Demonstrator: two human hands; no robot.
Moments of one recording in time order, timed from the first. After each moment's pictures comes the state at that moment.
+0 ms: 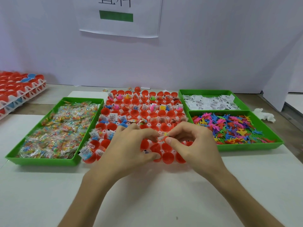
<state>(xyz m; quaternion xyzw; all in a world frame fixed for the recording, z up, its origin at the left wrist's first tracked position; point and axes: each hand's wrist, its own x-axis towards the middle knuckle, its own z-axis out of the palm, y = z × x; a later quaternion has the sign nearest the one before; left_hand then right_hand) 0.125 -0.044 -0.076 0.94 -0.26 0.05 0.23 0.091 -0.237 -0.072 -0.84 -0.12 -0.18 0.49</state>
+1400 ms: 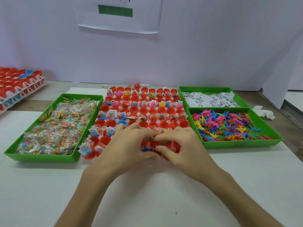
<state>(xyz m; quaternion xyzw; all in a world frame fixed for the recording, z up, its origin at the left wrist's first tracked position) 0.130 -0.042 -0.084 0.93 -0.30 0.02 0.21 0.094 -0.233 -0.091 -0.90 -0.22 -0.19 0.32</state>
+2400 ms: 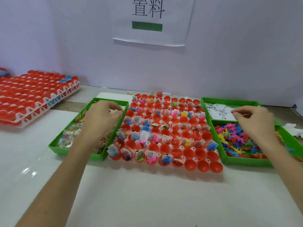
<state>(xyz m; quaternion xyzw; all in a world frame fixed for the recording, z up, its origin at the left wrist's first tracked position) 0.185 0.055 -0.052 0.94 0.06 0.15 0.31 0.186 -0.347 -0.061 -0.91 0.08 -0.26 0.30</state>
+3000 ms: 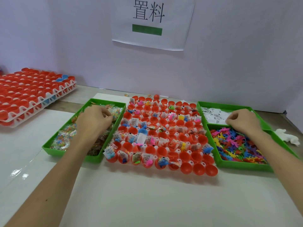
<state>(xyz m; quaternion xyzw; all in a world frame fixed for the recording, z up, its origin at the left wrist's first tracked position) 0.211 0.075 -0.080 0.94 0.13 0.19 0.24 0.245 -0.379 -0.071 -0.97 0.14 -0.12 0.17</state>
